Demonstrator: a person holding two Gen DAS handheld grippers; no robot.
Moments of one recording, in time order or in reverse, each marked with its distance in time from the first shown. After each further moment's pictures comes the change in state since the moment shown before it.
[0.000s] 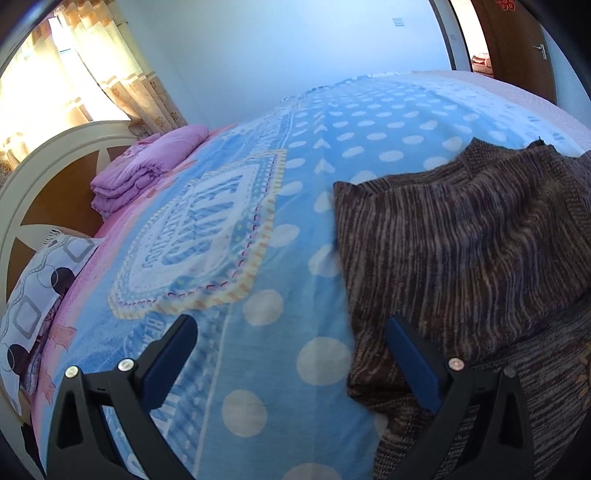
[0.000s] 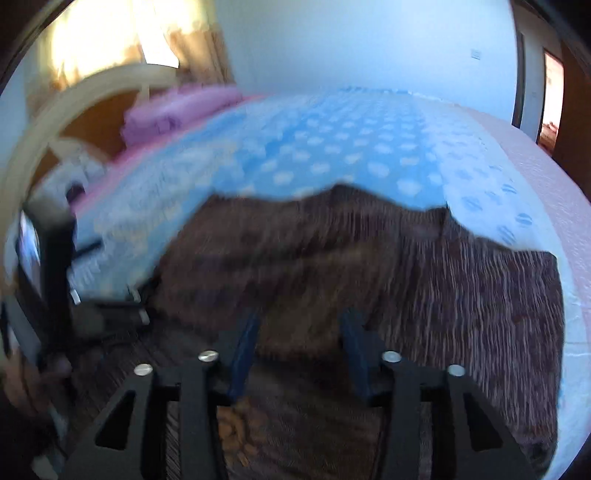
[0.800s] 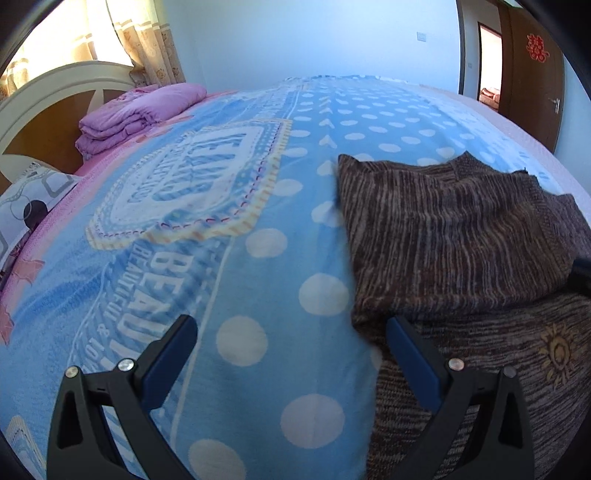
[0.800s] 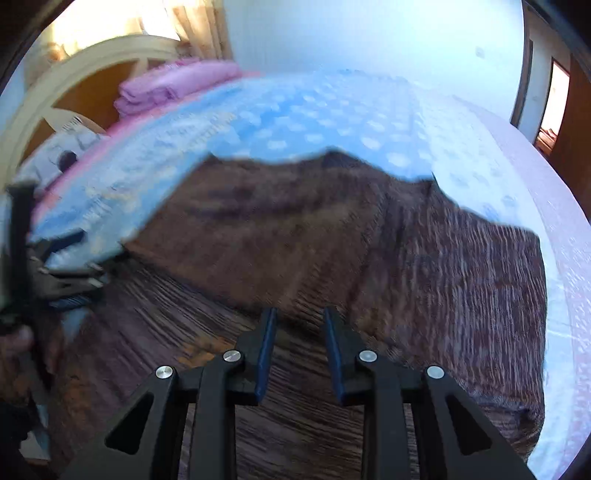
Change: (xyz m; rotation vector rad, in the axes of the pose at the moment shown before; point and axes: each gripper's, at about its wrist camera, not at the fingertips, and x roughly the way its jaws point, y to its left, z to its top) left arm -0.010 0.025 -0.029 -0.164 0.079 -0.159; right arm -0.015 0.006 -0.004 -0.031 0.008 0.001
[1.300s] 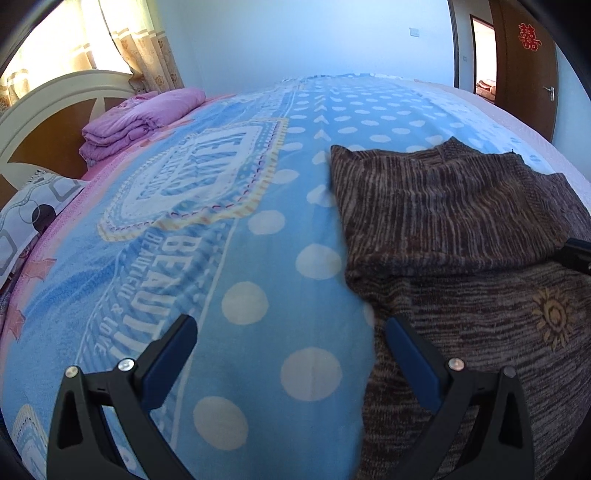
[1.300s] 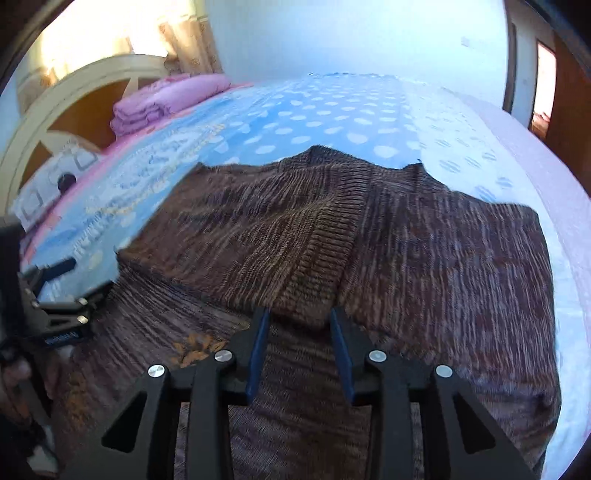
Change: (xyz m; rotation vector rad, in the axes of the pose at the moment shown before) left arm -0.021 -0.002 -0.020 0.032 -0.012 0.008; right arm 0.004 -0.021 -0.014 0.107 -0.006 0.029
